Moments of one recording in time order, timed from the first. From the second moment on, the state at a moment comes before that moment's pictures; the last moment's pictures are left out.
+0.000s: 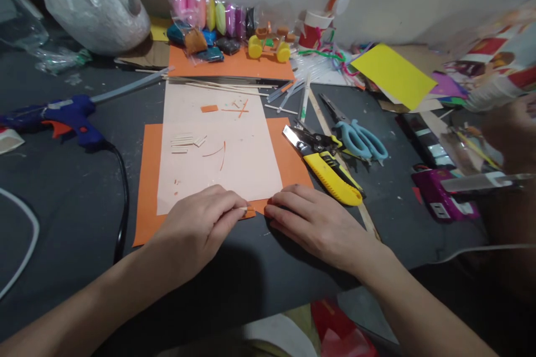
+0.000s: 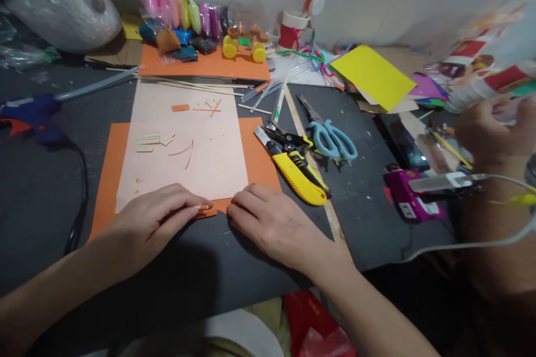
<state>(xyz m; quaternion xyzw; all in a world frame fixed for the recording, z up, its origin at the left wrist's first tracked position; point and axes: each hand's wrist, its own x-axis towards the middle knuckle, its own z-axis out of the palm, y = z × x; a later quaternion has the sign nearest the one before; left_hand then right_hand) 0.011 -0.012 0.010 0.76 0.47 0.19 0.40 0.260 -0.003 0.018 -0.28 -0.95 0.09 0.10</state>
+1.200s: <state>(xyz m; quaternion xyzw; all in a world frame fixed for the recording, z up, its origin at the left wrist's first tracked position) 0.014 -0.008 0.016 0.66 0.53 0.18 0.50 0.266 -0.025 0.019 -0.31 -0.94 0.08 0.09</state>
